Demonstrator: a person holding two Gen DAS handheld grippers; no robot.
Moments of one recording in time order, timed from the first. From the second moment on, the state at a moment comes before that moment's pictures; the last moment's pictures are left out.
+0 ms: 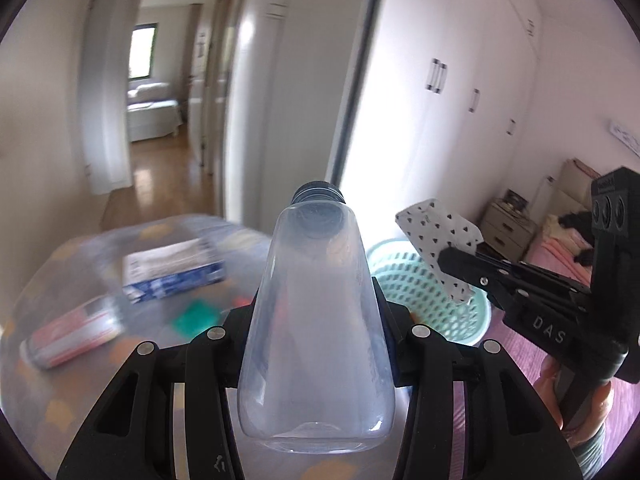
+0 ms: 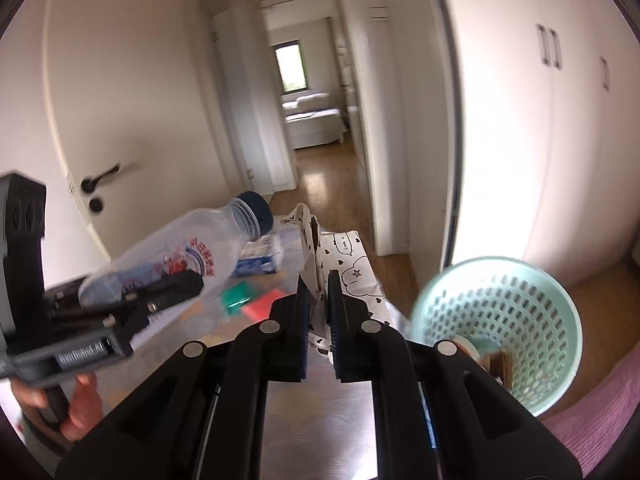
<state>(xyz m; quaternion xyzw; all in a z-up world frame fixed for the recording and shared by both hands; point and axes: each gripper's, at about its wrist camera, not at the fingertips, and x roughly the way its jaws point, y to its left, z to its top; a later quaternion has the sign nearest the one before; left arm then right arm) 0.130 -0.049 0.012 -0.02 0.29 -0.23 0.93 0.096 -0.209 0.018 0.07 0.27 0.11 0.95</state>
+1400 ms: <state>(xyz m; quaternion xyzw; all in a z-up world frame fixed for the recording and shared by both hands) 0.237 -0.255 -0.087 0.02 0.40 -0.32 0.86 0.156 -0.399 -0.071 0.24 0.37 -0.06 0.89</state>
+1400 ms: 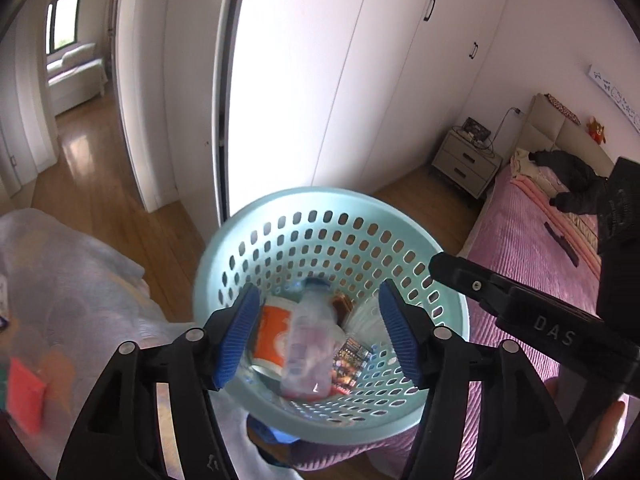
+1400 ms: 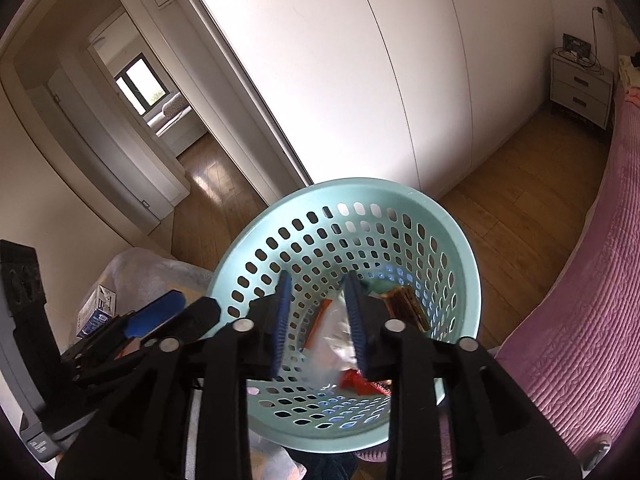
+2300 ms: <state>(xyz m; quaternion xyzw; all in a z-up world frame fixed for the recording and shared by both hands) 0.181 -0.088 -0.031 -0.05 0.34 -0.24 0.91 0.140 -0.249 -0.021 0.15 0.35 0.06 0.92</state>
